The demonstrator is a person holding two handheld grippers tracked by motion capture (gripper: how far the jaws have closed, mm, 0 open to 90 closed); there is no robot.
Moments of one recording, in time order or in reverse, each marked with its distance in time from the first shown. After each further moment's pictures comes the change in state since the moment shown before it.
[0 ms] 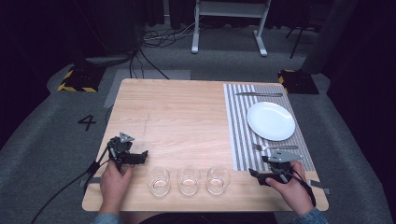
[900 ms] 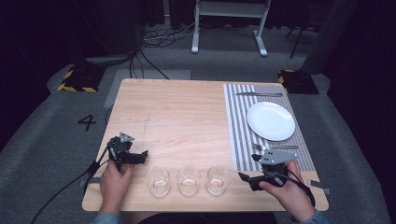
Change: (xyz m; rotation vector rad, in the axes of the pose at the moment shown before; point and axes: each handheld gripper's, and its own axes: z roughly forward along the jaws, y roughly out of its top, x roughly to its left) left arm 0.000 0.000 0.000 0.002 0.000 0.001; right arm 0.047 0.047 -0.025 -0.024 0.091 -0.127
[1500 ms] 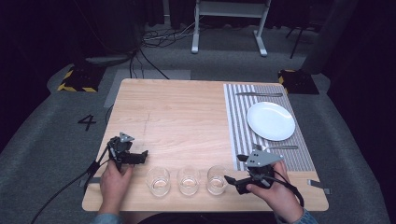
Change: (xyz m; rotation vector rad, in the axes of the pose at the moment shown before) left arm 0.000 0.000 0.000 0.000 0.000 0.000; right arm 0.028 0.019 0.019 -0.049 0.084 -0.046
